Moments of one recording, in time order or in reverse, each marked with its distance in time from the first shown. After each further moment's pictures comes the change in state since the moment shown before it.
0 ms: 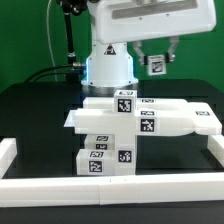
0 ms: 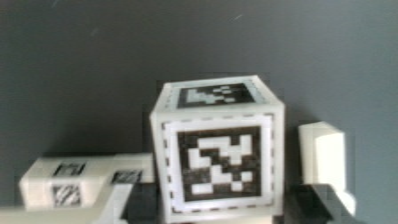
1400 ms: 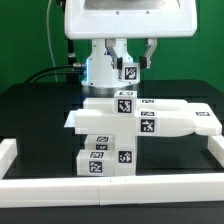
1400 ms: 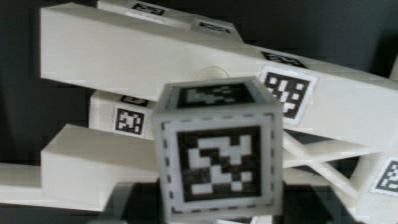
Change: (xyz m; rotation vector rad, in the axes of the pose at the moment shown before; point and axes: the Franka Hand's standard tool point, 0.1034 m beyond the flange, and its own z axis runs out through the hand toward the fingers) arm 0.042 0.026 0.004 -0.097 0.106 -0.152
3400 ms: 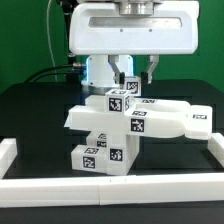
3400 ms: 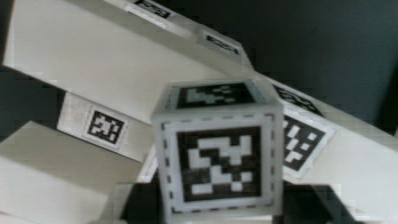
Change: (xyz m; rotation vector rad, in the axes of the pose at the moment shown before) arm -0.008 -0.003 0.025 -0.020 -0.028 -0.015
